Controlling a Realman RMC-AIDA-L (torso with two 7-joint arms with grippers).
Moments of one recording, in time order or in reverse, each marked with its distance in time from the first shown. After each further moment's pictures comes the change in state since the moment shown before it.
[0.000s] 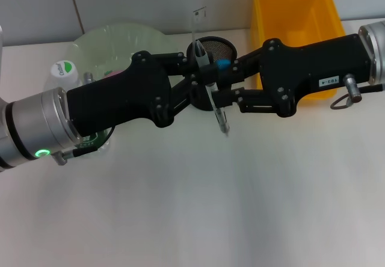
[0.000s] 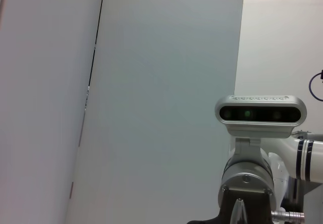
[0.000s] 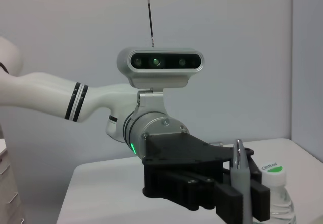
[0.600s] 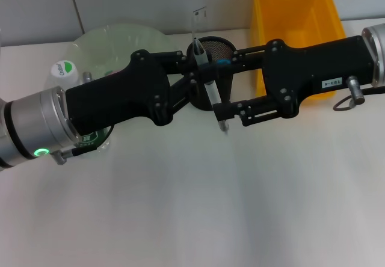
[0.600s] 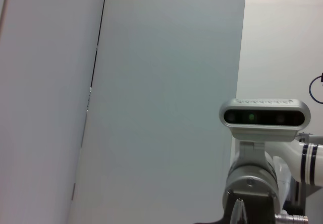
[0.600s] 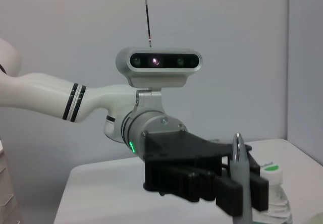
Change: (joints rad) left arm 0.000 0.000 -0.003 0.000 -0.002 0.000 -0.003; right arm -0.015 0.005 0.009 -0.014 0.002 -0.003 0.001
